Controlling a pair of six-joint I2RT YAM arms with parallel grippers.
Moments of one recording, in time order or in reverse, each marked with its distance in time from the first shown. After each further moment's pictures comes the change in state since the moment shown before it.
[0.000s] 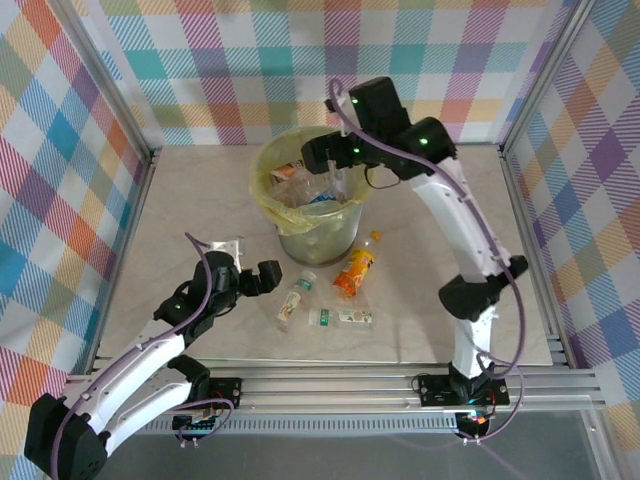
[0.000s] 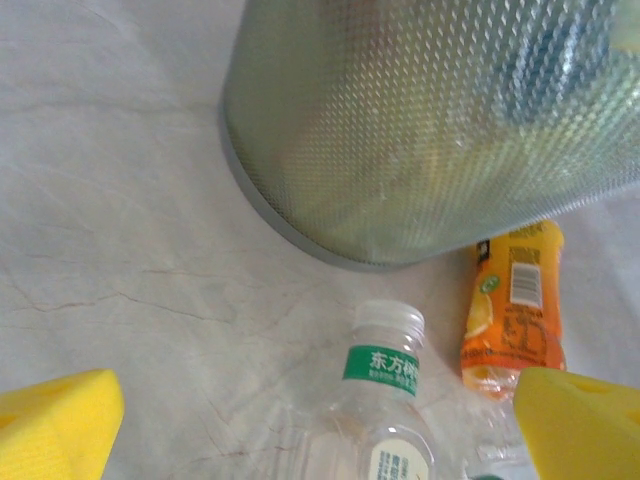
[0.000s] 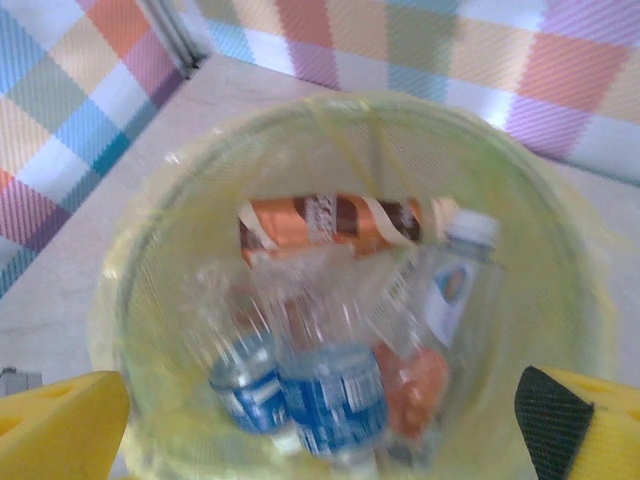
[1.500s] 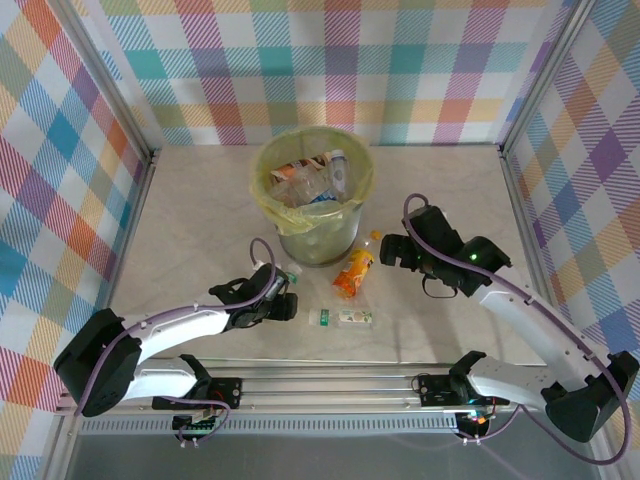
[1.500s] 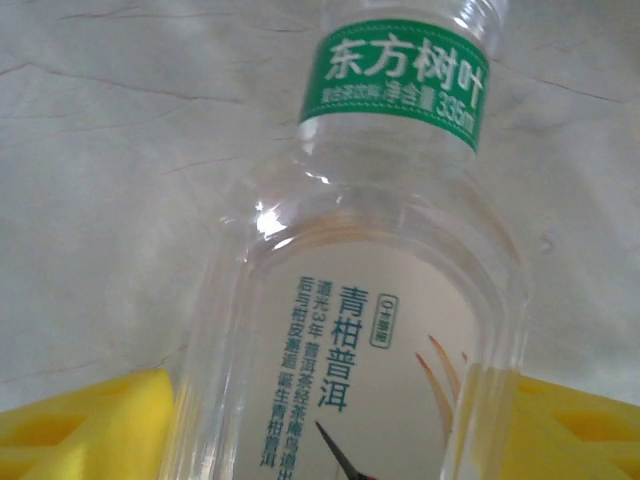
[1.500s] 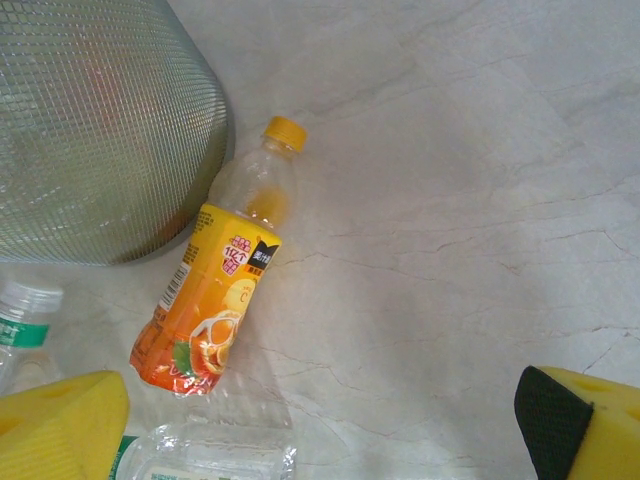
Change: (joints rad) left arm -0.258 0.430 0.054 -0.108 -0.215 -0.045; right arm -0.007 -0.736 -1.258 0.222 0.269 0.478
